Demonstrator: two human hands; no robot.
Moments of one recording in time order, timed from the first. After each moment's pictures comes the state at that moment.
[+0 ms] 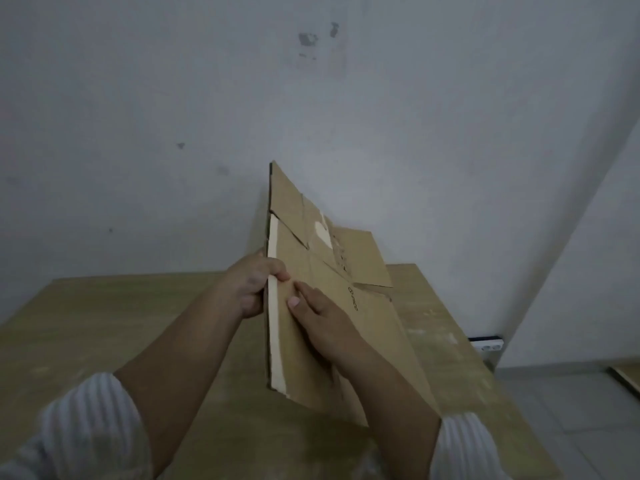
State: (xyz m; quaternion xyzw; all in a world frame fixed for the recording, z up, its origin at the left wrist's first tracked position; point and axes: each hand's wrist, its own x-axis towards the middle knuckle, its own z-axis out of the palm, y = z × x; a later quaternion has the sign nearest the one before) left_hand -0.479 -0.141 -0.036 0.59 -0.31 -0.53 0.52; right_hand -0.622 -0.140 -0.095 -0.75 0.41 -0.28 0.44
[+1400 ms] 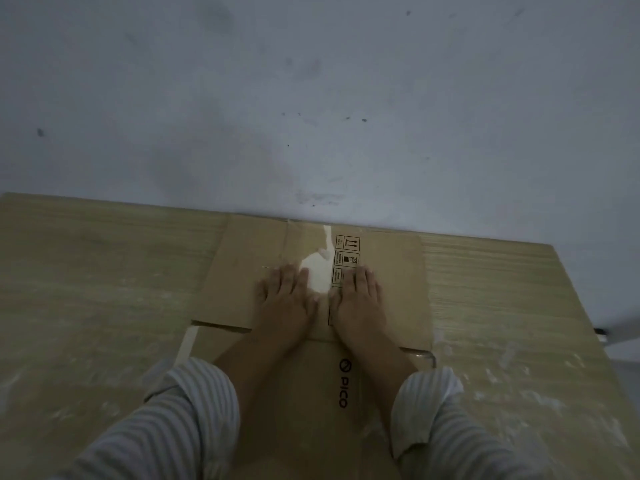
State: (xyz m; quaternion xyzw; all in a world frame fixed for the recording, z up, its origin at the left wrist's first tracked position) left_hand -0.357 -0.347 -0.336 0.82 -0.55 -0.14 0.06; right_hand -0.484 -0.411 -0.340 -0.82 0.54 -0.07 0.17
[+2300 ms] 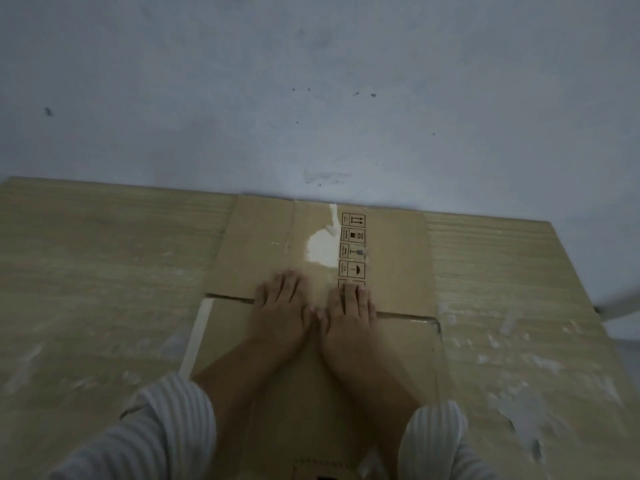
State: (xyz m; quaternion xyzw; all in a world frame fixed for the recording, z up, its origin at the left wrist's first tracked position) left_hand -0.362 -0.284 -0.336 0.80 -0.59 -0.12 0.03; right_hand -0.487 -0.315 -0.332 -0.83 0.54 -0.05 0.14
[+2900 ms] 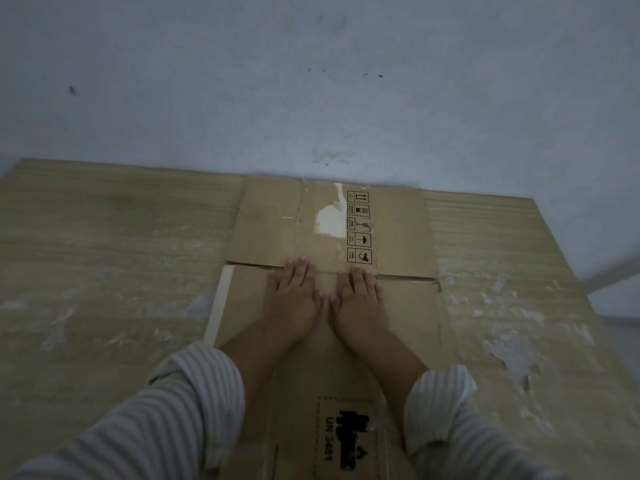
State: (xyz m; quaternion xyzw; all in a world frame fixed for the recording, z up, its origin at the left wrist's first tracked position) left_hand -0.369 -0.245 -0.325 0.79 -0.59 -0.17 0.03; right_hand -0.496 -0.286 -0.337 -0.83 0.54 -0.01 0.17
